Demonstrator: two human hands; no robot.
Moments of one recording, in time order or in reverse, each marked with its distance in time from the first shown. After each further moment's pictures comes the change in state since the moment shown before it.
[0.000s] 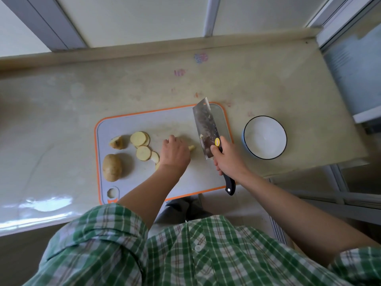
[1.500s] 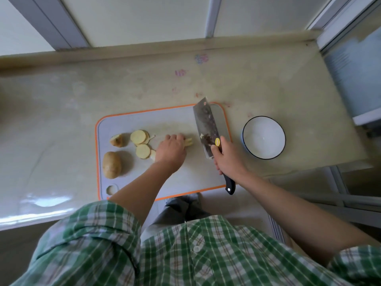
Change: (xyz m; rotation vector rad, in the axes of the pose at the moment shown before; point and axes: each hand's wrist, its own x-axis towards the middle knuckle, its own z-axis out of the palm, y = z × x) left_hand 0.001 -0.014 0.004 -0.483 -0.011 -0.072; right_hand -0.001 0.004 -0.001 -0.140 0.043 -0.042
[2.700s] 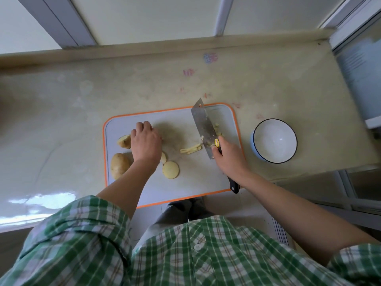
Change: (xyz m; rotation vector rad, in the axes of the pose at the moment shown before) left_hand 0.001 -0.066 -0.024 0.356 0.229 -0.217; right_hand 0.012 -0.016 0.013 -0.286 0.009 -0.160
